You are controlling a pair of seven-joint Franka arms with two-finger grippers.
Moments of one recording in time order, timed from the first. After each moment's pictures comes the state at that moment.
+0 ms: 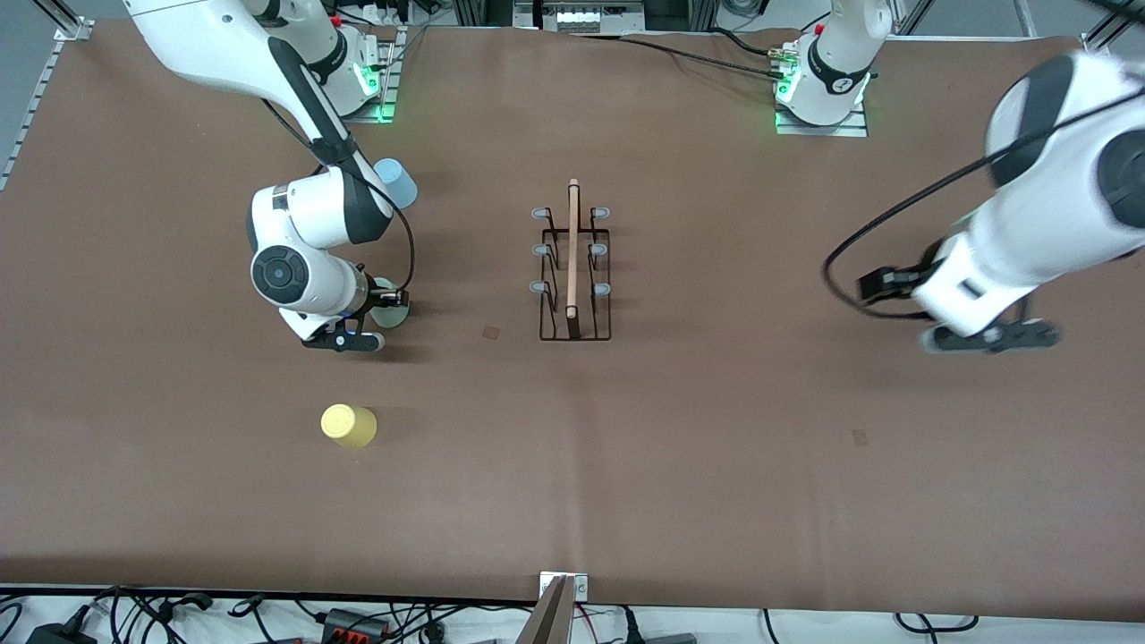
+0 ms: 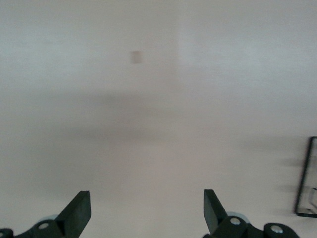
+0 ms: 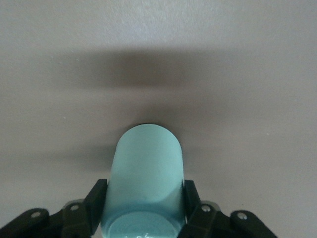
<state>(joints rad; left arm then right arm) 0.06 0.23 -0.22 -1.49 0.11 1.59 -0.25 0.29 0.45 0.01 -1.97 0.07 2.17 0.30</state>
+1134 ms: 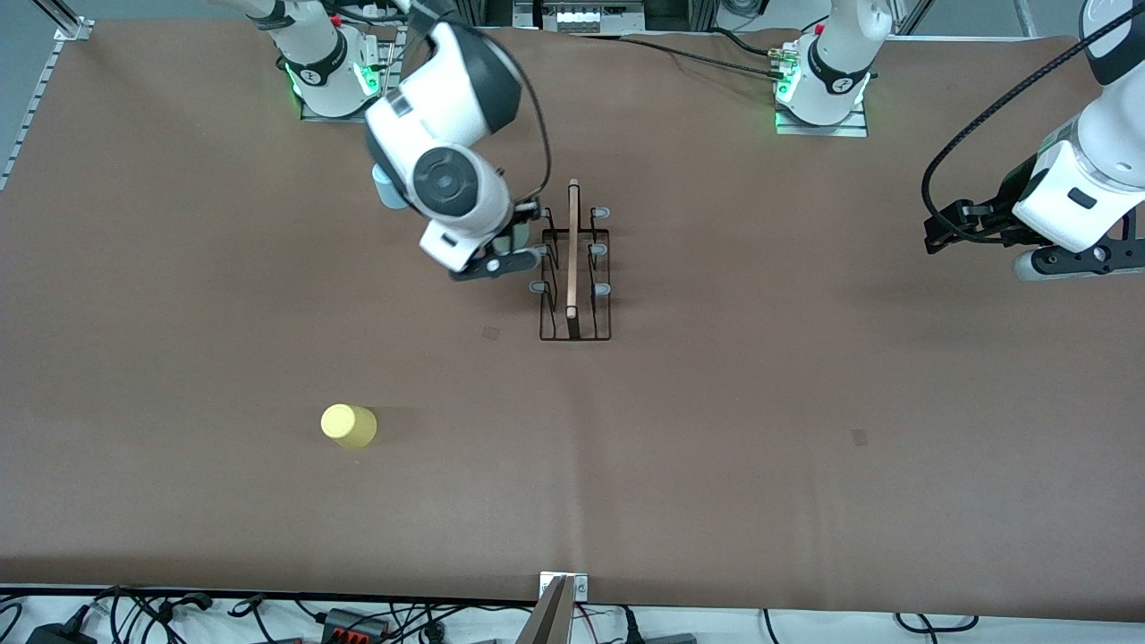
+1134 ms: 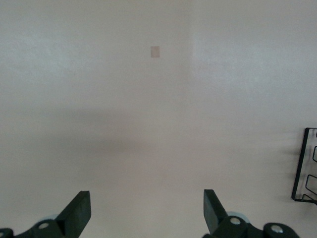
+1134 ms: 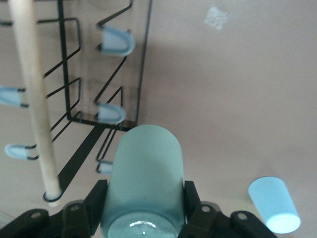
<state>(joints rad) -0.08 0.04 0.01 -1.62 0.02 1.60 -0.16 0.56 0.42 0.17 -1.62 0.17 1.76 0.48</state>
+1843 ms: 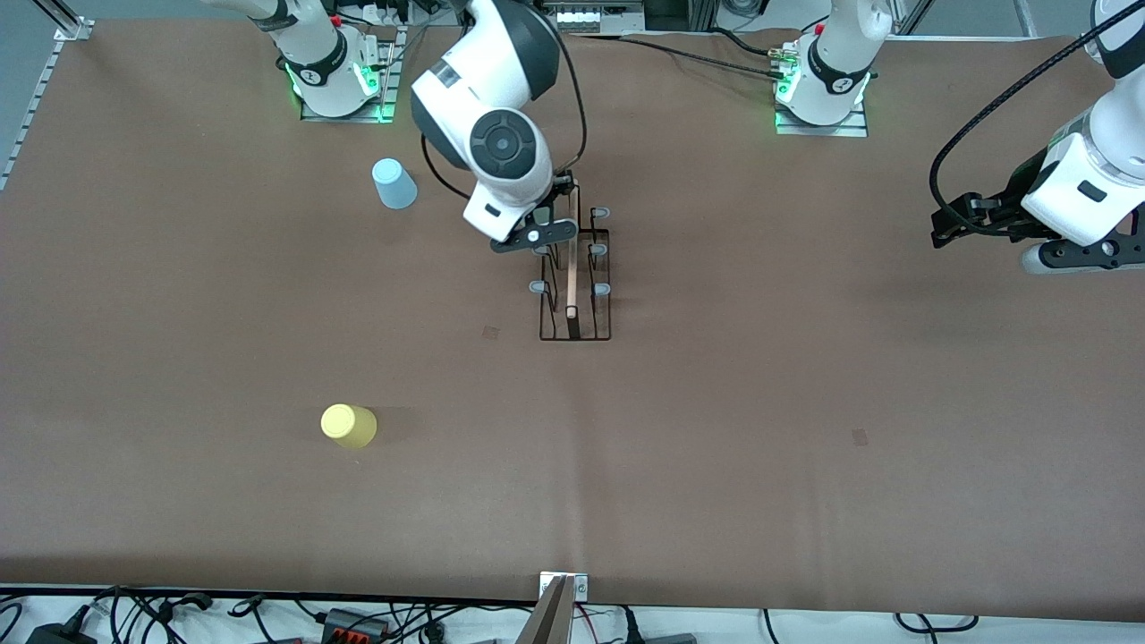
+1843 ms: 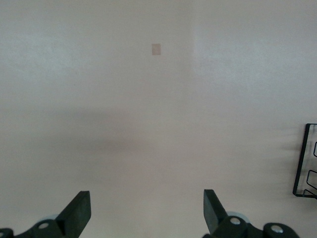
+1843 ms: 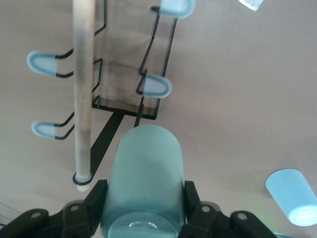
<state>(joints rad) -0.07 0.03 0.01 -1.62 0.01 1.58 -0.15 0.64 0.43 0.17 -1.61 0.17 1.76 0.53</state>
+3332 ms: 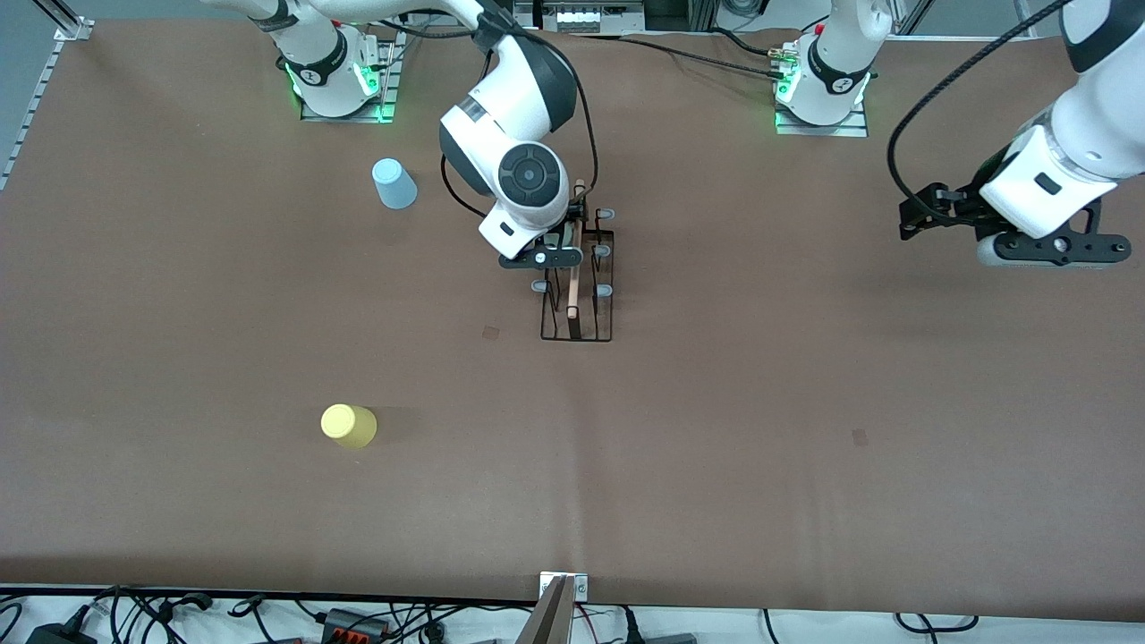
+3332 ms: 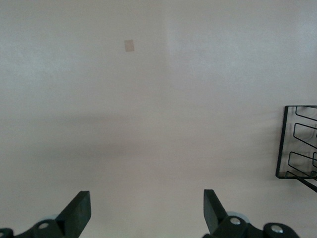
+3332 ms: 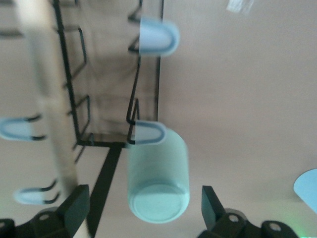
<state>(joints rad) -0.08 0.04 -0.04 -1.63 -0.02 1.58 -0.12 0.65 0.53 0.16 -1.53 0.14 1.83 0.76</state>
